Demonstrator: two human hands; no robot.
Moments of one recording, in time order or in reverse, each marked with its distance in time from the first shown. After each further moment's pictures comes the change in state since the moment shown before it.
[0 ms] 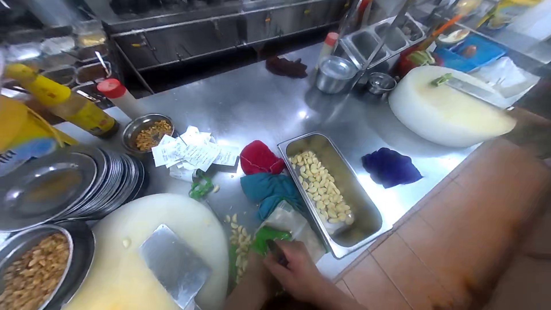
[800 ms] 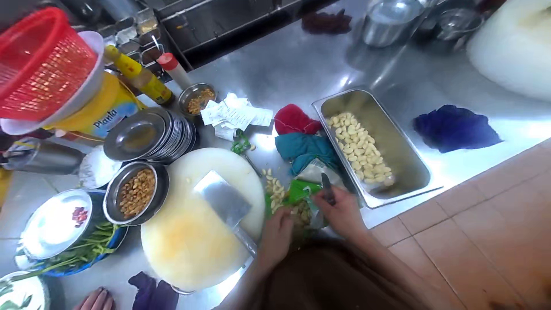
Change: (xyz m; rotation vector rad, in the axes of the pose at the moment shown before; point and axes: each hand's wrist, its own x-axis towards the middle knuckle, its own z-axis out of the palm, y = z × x) left_hand -0.040 -0.047 0.089 -1.015 0.499 0.063; right_hand -0.026 -0.001 -0.013 -0.038 0.173 0.376
